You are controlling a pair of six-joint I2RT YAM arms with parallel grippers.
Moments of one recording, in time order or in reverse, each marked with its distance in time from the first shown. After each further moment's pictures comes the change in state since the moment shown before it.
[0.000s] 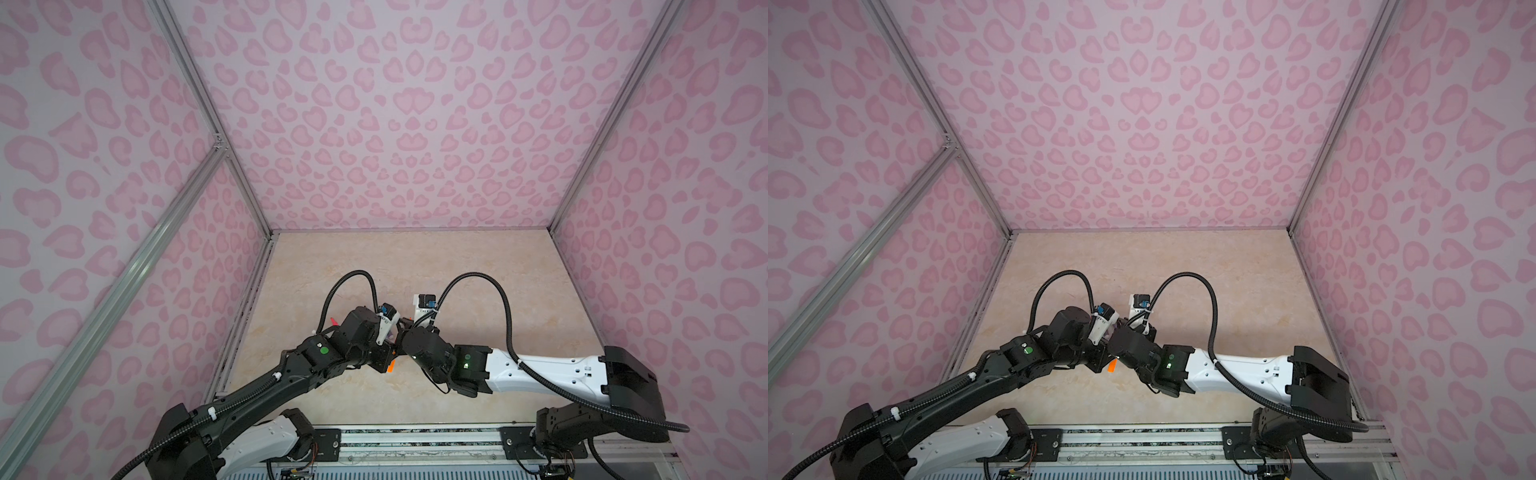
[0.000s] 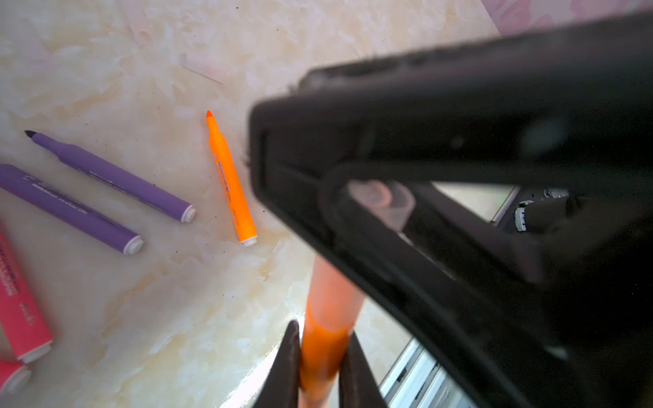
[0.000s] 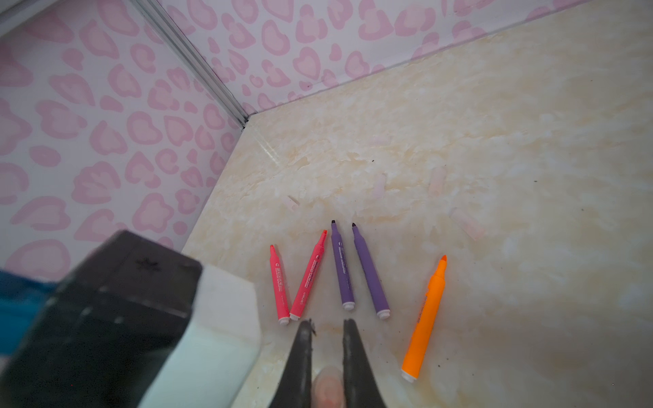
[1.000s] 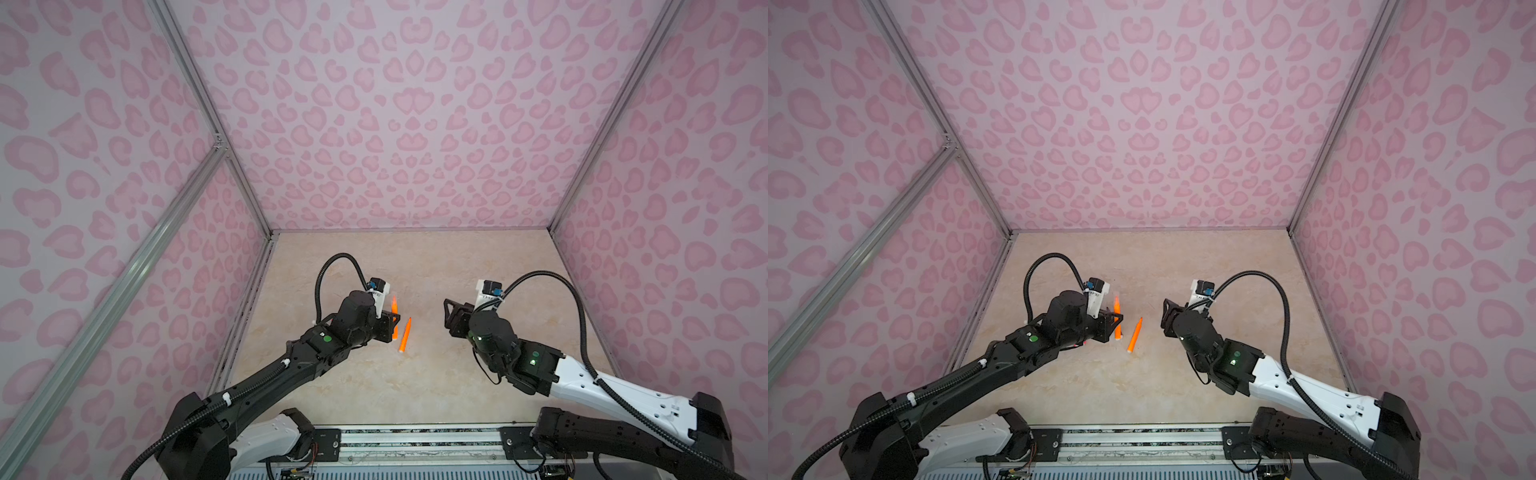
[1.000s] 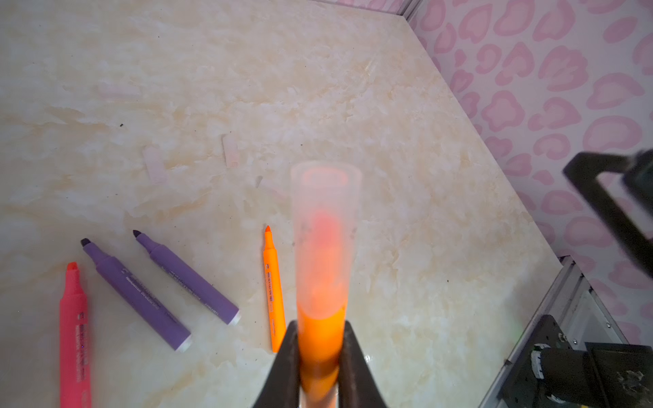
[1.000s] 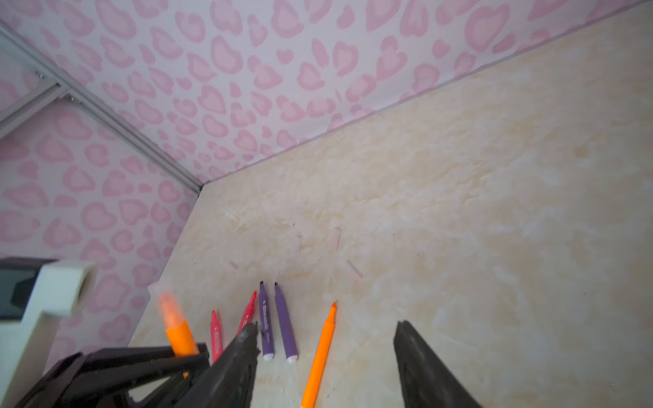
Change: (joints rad) left arm 0.075 0.107 0.036 0.260 -0.131 -0.116; right arm -0.301 -0.462 -0.174 -0.158 -0.008 -0.093
